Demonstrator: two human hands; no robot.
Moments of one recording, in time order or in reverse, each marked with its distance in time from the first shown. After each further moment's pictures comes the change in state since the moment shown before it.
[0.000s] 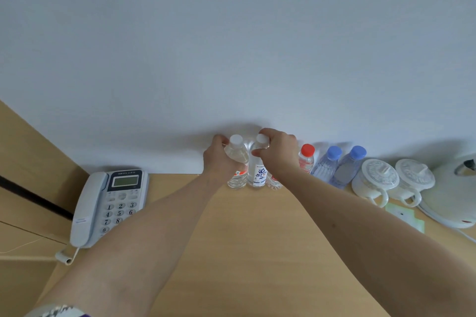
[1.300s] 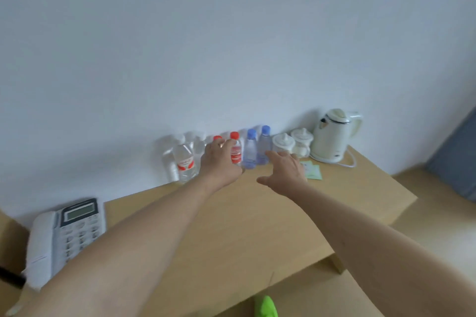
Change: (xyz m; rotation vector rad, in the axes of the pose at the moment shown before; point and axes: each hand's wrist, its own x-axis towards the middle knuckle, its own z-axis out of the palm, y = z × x) left_hand -0.163 0.062 0.001 0.435 -0.300 0.641; right_hand -0.223 0.029 -0.116 -0.508 0.097 0.246
